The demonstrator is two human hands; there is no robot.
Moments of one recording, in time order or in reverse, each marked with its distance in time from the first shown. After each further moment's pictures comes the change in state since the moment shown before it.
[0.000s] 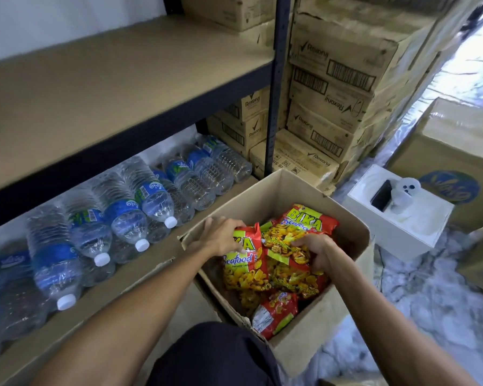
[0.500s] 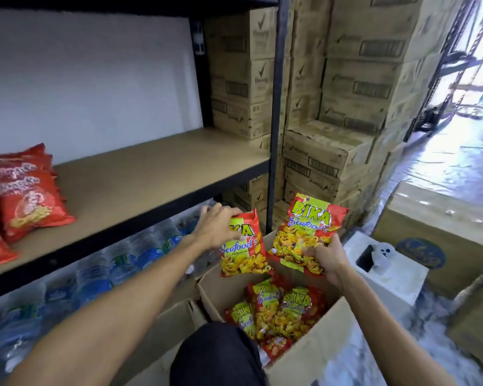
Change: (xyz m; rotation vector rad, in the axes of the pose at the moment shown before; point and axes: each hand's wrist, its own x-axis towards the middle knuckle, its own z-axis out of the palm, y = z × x) left_hand -0.104 0.070 -0.179 0.127 0.430 0.130; right_hand -0.160 -0.056 -0.041 0.168 -0.013 -0.642
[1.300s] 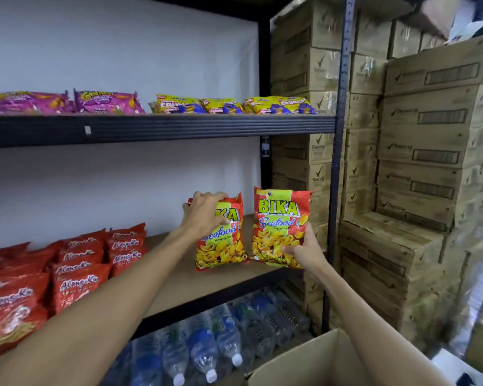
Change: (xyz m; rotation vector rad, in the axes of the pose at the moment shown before) left_hand -0.012 -0.070 -0.250 0.121 0.499 -0.261; right_hand -0.003 -0.184 0.191 -0.202 -0.358 -0.569
